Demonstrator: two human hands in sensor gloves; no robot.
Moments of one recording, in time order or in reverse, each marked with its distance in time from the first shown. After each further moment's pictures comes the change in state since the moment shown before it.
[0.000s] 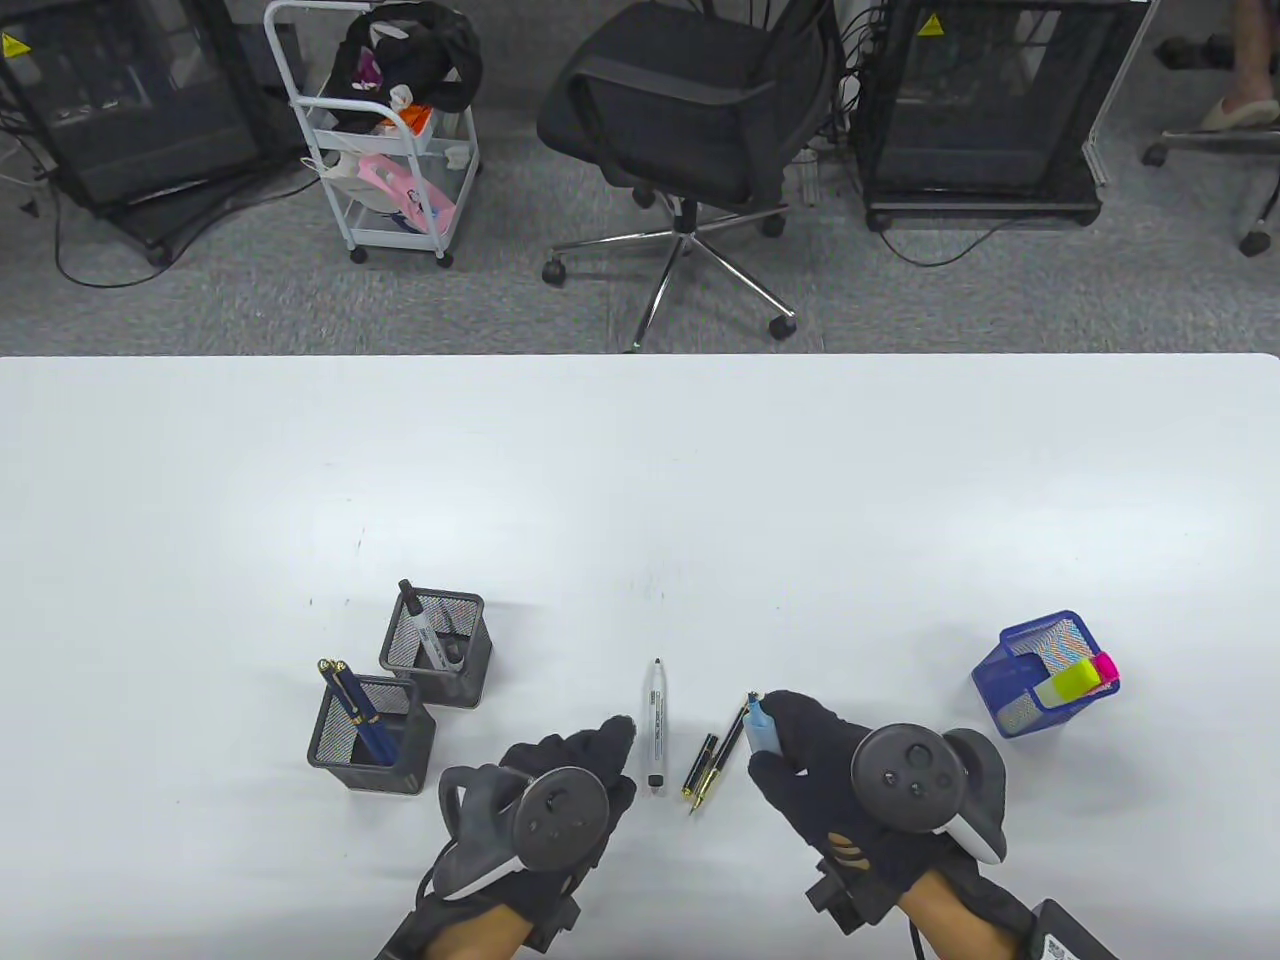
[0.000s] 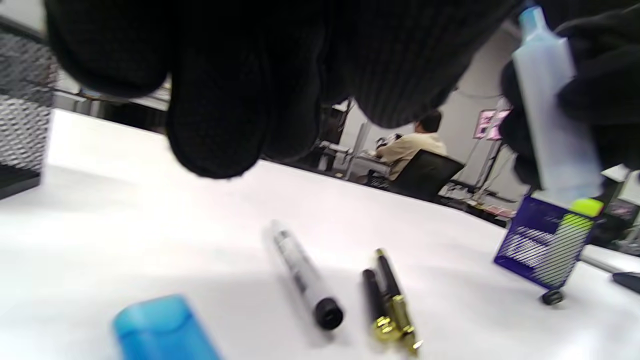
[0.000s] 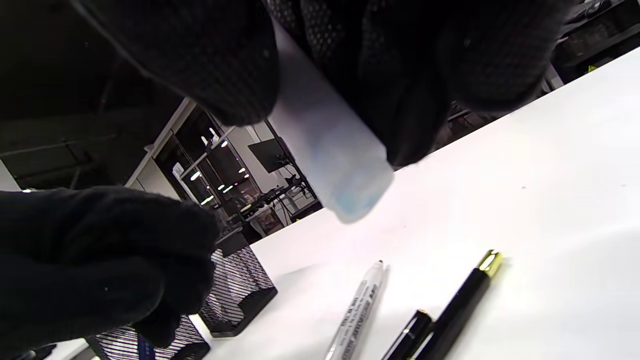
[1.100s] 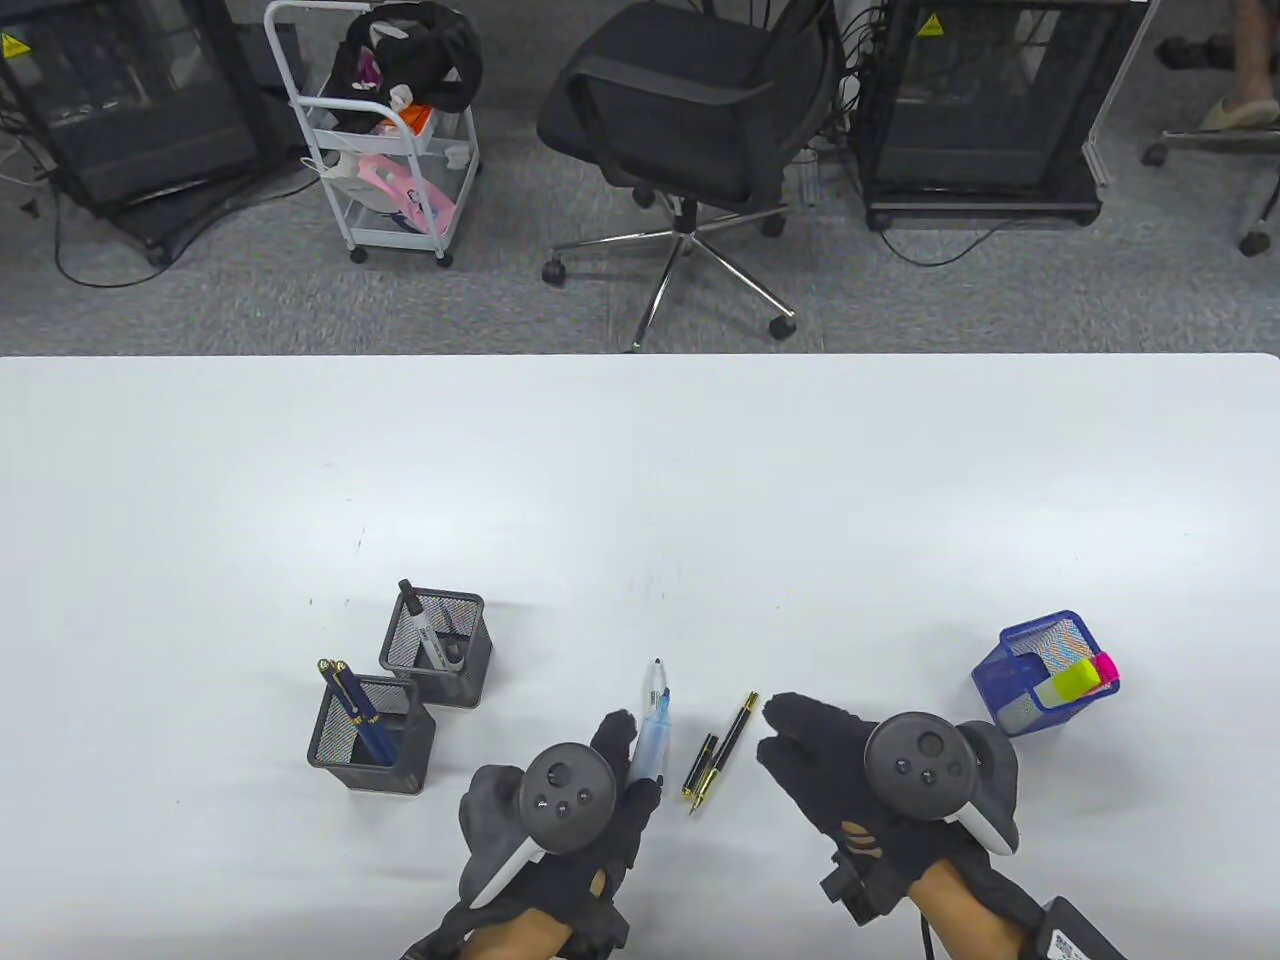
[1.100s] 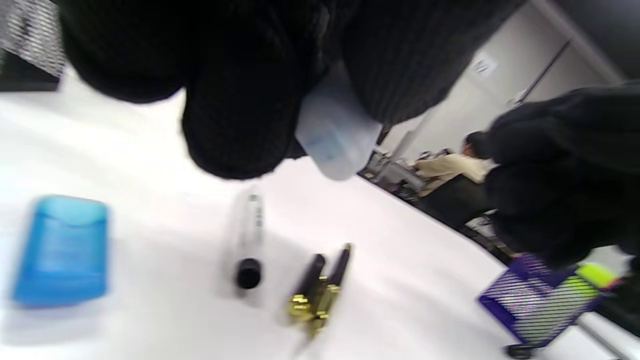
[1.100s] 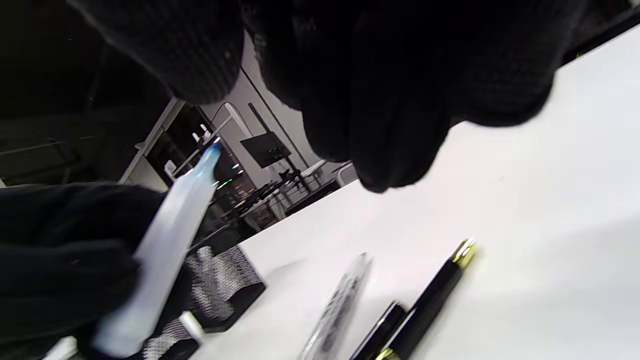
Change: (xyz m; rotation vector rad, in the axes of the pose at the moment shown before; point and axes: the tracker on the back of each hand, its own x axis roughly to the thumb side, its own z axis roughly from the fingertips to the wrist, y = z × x) left_hand 0.015 -0.008 -0.002 -0.003 0.100 0.274; right_hand -0.014 0.002 -0.001 0.044 0.026 -0.071
